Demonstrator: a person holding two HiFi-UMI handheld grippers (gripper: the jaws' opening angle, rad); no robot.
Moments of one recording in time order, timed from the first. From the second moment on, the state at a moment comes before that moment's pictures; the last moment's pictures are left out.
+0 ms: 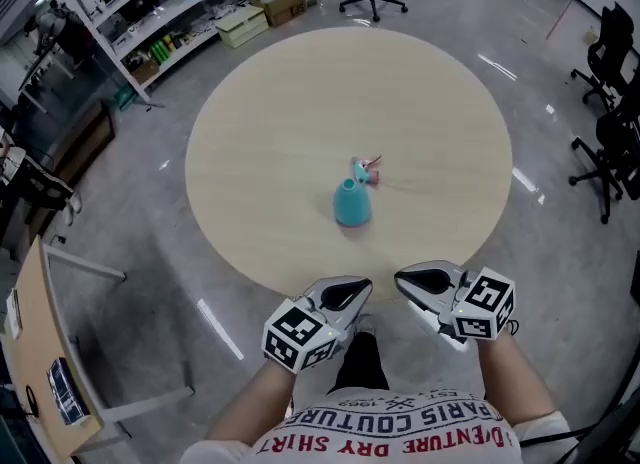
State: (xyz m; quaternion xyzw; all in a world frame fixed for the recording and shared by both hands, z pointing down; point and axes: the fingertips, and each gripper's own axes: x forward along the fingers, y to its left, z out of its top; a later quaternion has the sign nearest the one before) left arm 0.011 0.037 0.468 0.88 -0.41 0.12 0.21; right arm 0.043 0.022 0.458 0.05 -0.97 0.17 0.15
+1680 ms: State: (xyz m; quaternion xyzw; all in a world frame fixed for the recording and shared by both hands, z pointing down) left arm 0.231 0.416 0.319 0.89 -0.41 0.12 0.13; right arm 0.249 0.408 0.305 0.01 -0.99 0.12 0.06
